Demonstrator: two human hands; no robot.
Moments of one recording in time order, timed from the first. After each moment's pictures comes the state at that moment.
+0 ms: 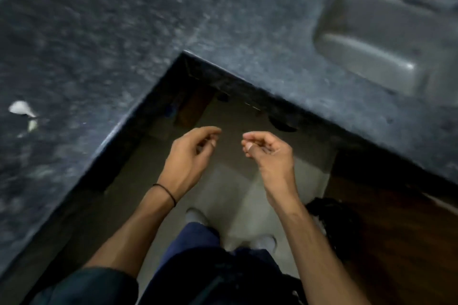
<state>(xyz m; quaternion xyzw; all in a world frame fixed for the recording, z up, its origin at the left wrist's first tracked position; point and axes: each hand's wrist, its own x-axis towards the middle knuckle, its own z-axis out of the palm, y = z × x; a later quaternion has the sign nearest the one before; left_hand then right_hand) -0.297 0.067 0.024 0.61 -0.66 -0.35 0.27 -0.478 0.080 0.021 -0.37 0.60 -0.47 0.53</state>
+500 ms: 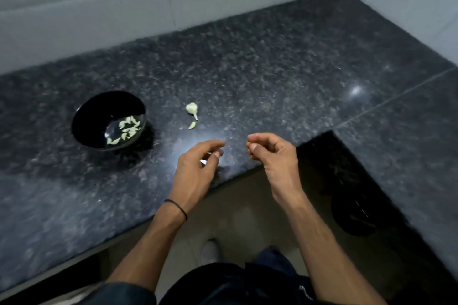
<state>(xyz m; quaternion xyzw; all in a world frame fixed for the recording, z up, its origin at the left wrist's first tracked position) -0.085 0.092 0.045 0.74 -0.39 -0.25 0.50 -0.226 -0.016 0.064 -0.55 0.45 -0.33 0.62</state>
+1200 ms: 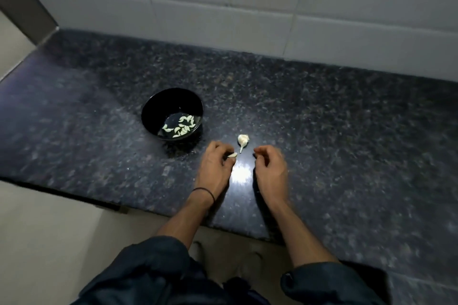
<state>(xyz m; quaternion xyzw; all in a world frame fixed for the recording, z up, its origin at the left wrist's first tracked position) -0.042 0.012 0.000 0.89 -0.15 -0.04 0.44 -0.103 -0.122 -0.006 -0.80 0.27 -0.17 0.51</state>
